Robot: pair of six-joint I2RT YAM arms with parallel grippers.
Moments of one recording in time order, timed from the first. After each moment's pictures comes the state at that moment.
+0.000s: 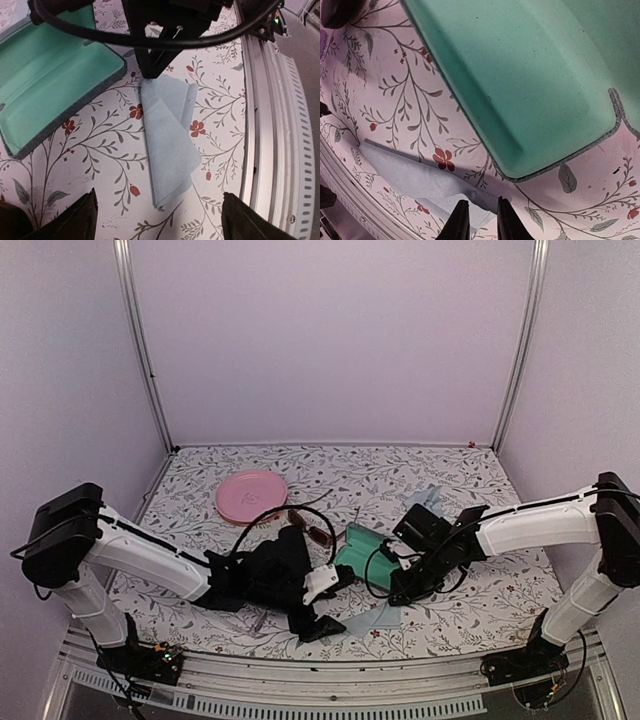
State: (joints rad) left arm -1.18 1.65 0.72 0.25 0.19 0.01; right arm 0.91 1.60 0.87 -0.52 -0.19 0.49
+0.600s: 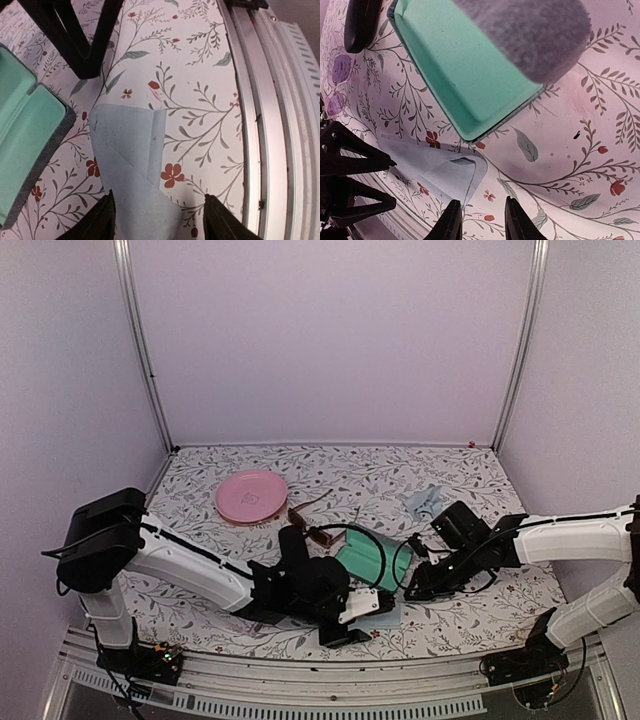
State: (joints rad) left arm -1.30 1.88 0.97 0.17 0.09 0.20; right arm 0.76 1.35 0.65 -0.42 -0.31 0.54
